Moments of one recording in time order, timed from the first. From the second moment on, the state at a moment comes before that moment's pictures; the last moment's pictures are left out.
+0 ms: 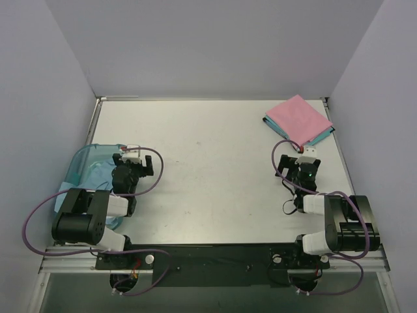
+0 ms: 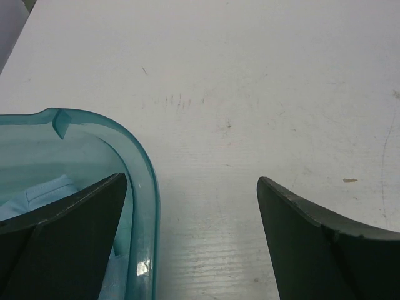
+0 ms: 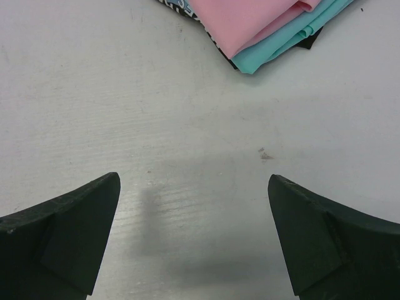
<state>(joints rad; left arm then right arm) -0.10 1.49 0.24 1.11 -0.07 0.02 -0.02 1.40 0.23 0.79 0.11 0.07</state>
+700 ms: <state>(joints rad) -0.10 0.99 0.78 0.15 0.20 0.09 -0.12 0.98 0.65 0.24 -0.24 0.33</state>
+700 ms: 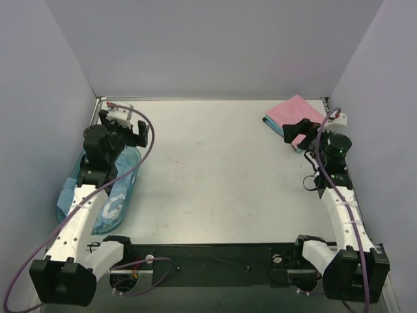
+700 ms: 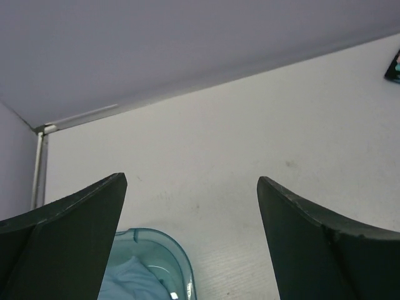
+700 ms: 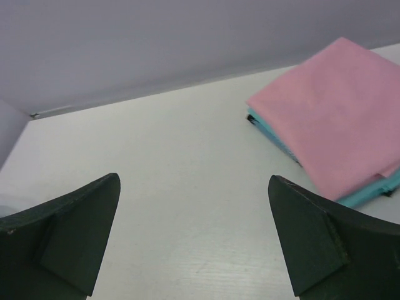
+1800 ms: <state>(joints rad) 0.28 1.86 1.25 -0.76 -0.15 0.30 0.63 1.47 1.30 -0.48 -0.21 0.02</state>
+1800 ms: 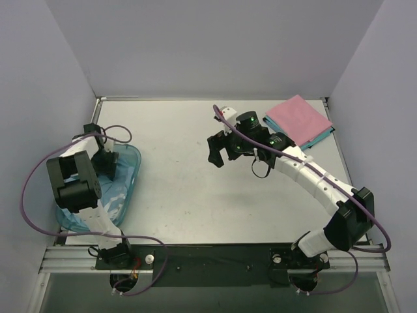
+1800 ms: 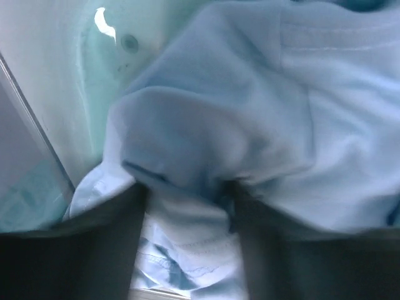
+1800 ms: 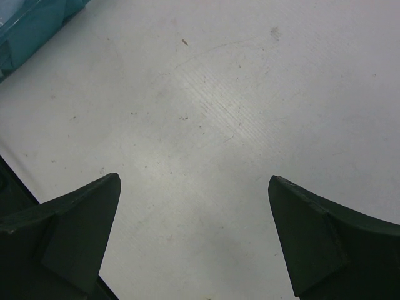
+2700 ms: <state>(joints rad) -0.33 1.47 2.44 -0.87 0.11 0.30 0.63 1.28 1.42 -0.50 -0.10 0.13</state>
